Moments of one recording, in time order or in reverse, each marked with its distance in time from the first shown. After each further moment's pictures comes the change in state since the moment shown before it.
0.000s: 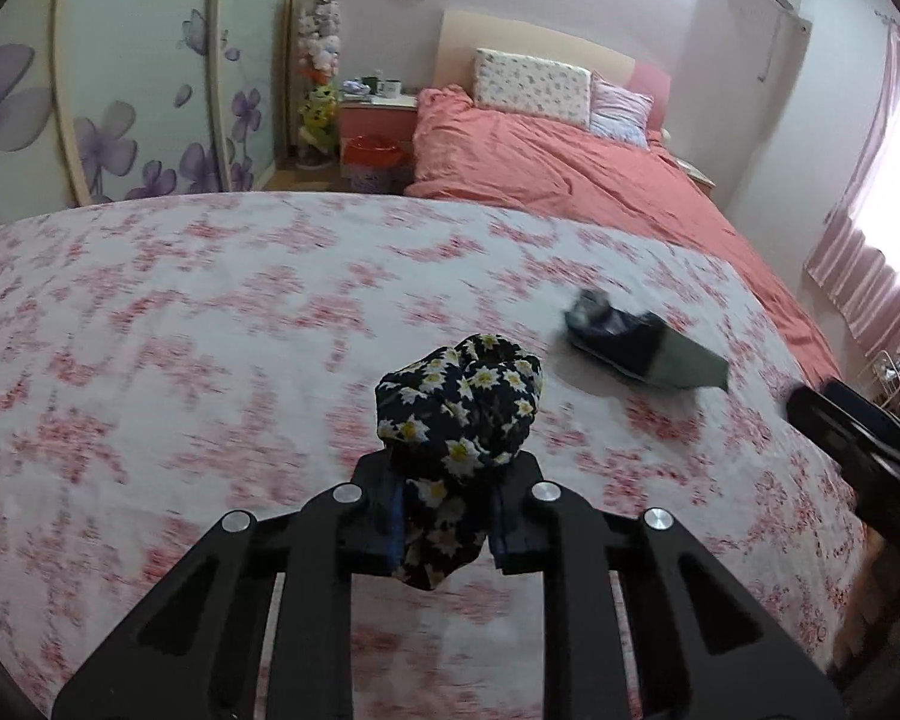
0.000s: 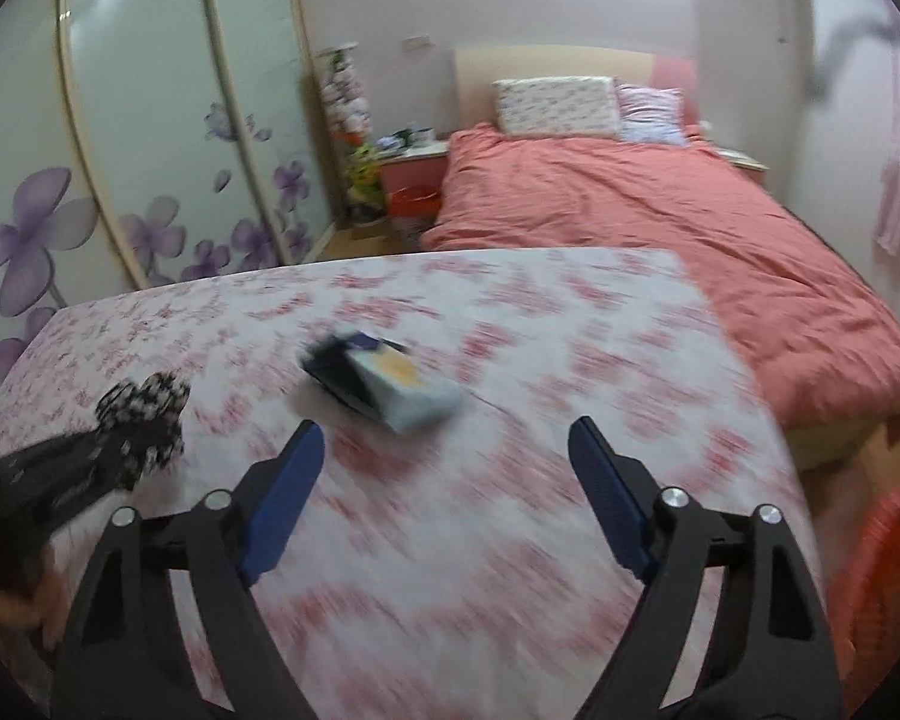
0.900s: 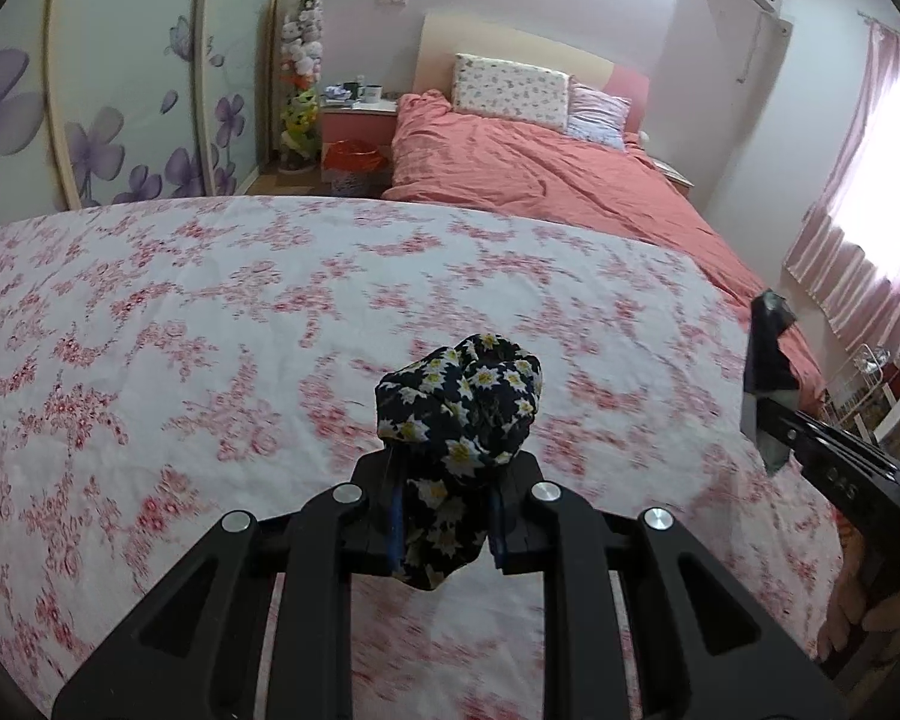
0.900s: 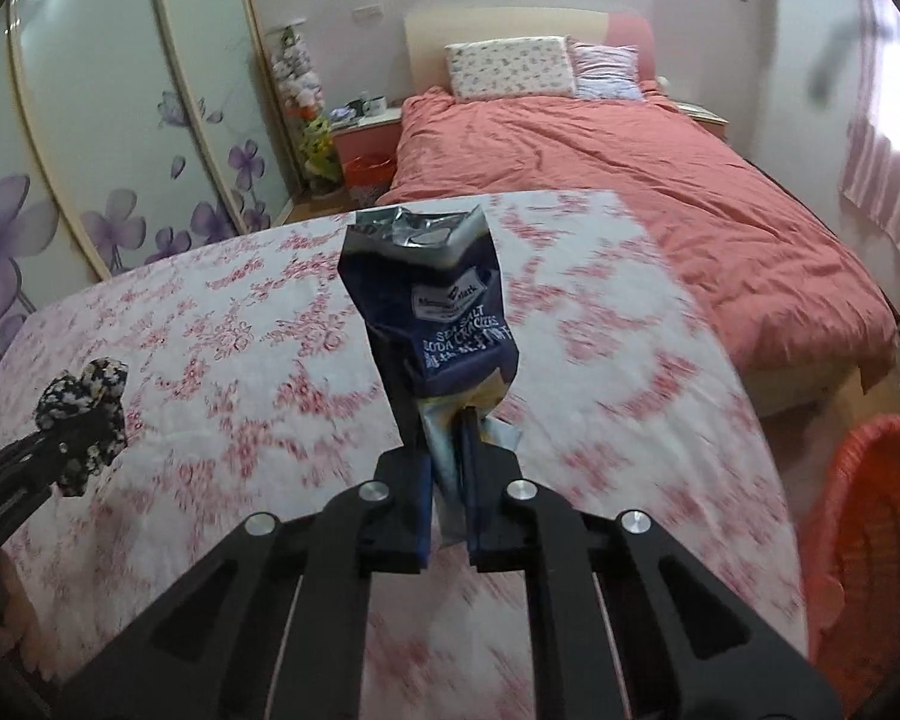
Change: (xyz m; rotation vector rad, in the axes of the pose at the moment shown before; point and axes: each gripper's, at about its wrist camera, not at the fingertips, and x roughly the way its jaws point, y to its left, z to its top) left arm -0.027 -0.026 -0.014 0.022 -0.007 -0.054; right arm -0.038 -0.032 -0.032 0.098 0.075 -0.099
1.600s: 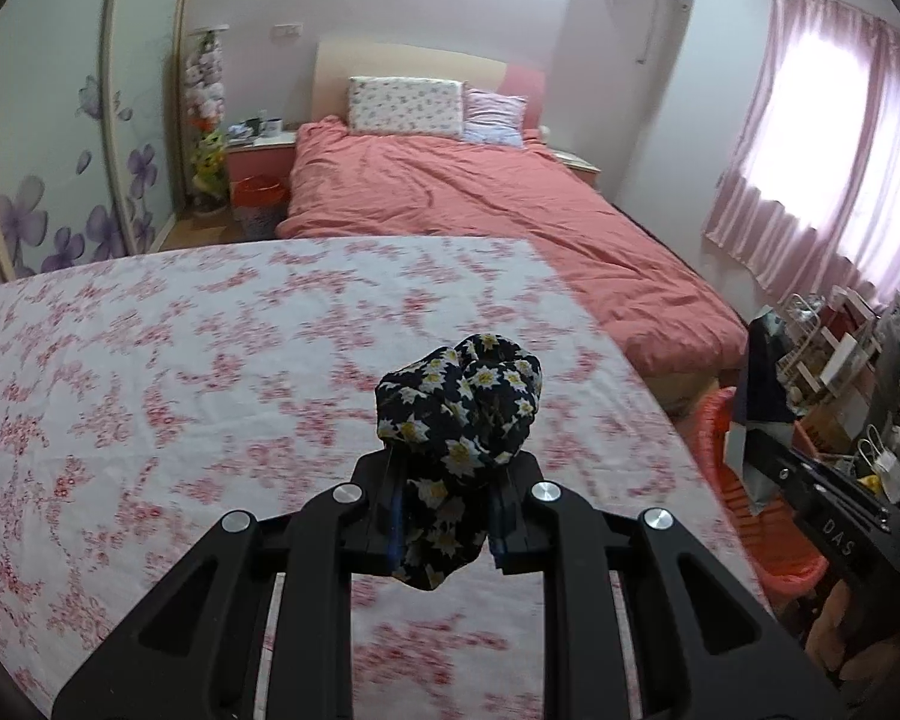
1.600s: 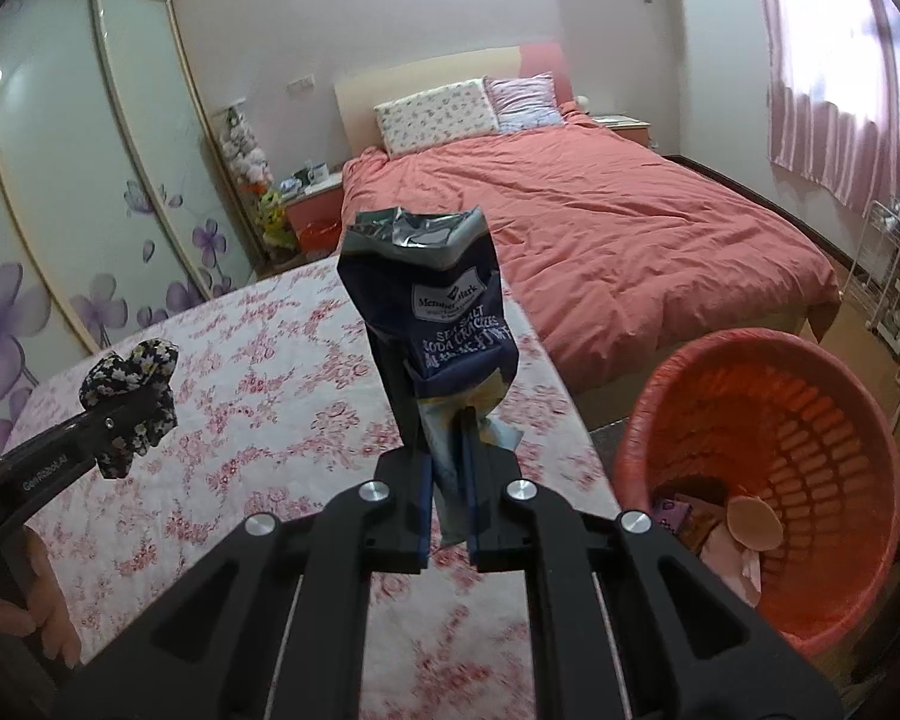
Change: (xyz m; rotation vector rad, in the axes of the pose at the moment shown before) left arm -0.050 -0.122 -0.020 0.146 -0.041 -0.154; right arm -0.119 -0.095 -0.056 0.166 -0.133 -0.046
